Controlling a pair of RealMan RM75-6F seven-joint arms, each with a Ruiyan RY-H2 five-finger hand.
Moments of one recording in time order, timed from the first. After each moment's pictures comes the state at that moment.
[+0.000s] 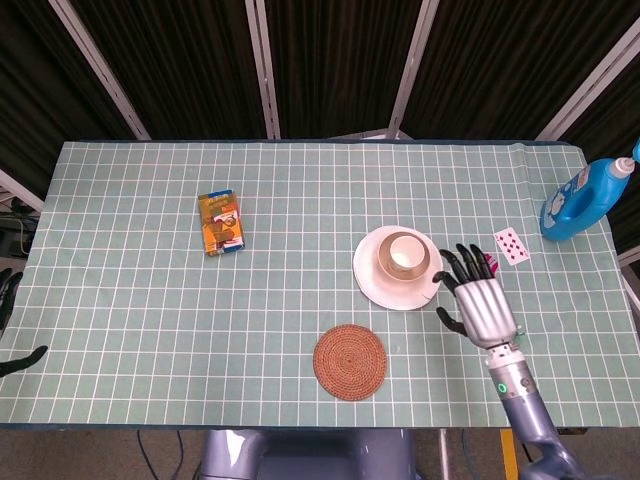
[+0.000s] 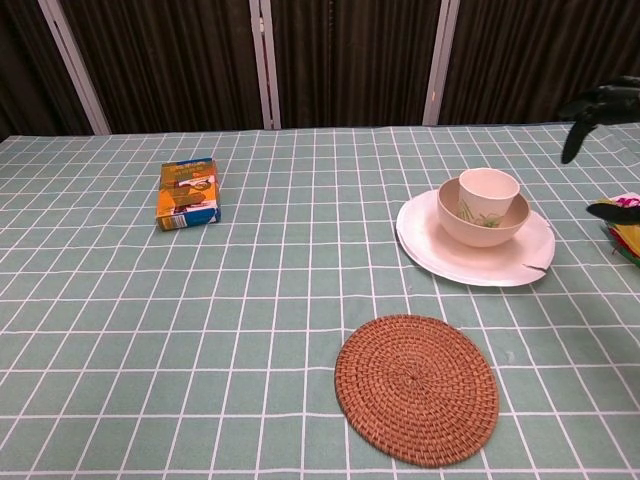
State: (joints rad) left arm -0.06 -1.03 -0.06 -1.70 1.41 1.48 0.06; right arm 0.36 -1.39 0.20 -1.63 -1.44 1.25 -0.35
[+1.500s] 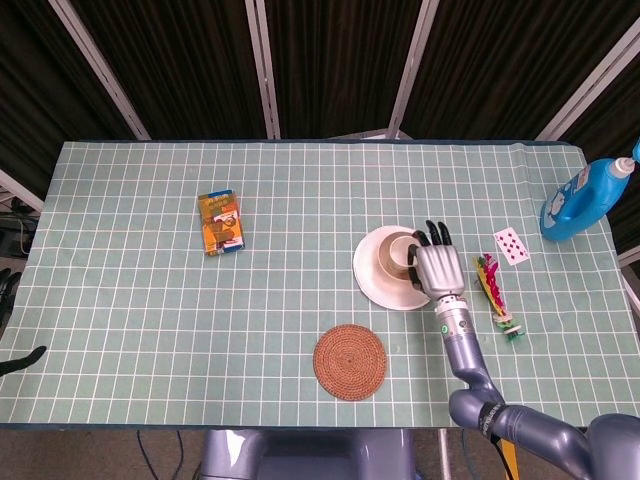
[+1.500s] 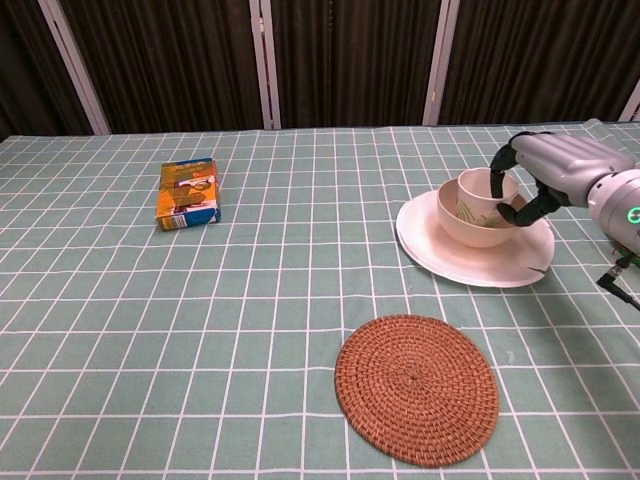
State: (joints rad) left arm -0.06 -1.02 -0.06 -1.69 1.41 1.46 0.02; right arm 0.63 -1.72 0.31 -1.21 -1.08 1.05 -0.45
